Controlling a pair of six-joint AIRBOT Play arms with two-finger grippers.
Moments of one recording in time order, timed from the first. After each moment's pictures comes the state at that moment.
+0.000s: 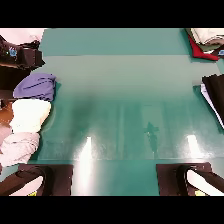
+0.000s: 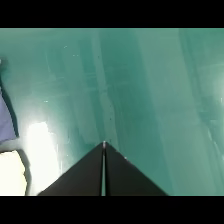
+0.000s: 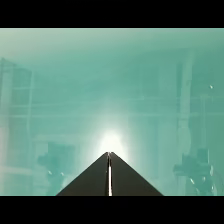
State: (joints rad) left arm -0.18 -1.10 1.64 1.42 -1.37 -1.59; right arm -0.21 -1.08 1.68 -1.15 1.46 1.65
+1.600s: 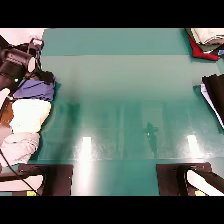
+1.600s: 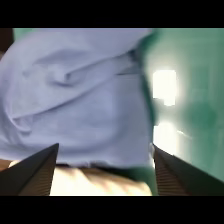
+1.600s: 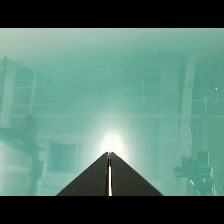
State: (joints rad) left arm -0.11 -1.45 1.39 2.01 -1.09 -1.76; right arm -0.20 -1.08 1.68 -1.15 1.47 1.65
